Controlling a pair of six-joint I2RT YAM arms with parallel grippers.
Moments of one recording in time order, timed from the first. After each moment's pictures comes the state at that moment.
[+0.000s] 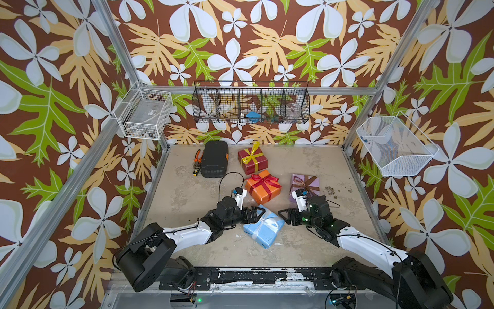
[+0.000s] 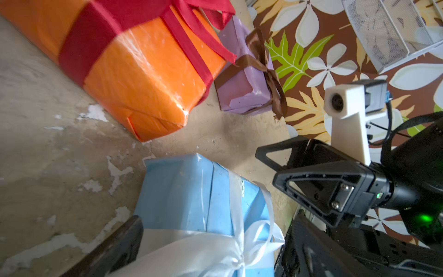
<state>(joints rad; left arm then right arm) -0.69 1.36 0.46 0.44 0.28 -0.80 0.46 1.12 0.39 0.11 -0.40 0.47</state>
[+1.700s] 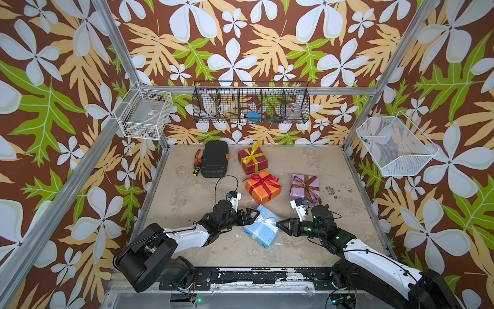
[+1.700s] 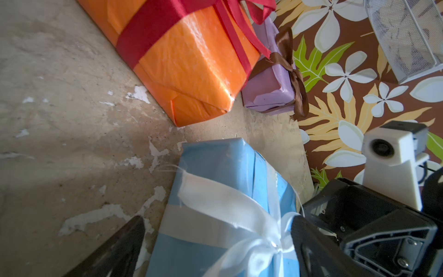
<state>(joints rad) -0.67 1.37 0.38 0.50 0.30 -0.83 0.54 0.95 0.27 0.14 -0.57 0.75</state>
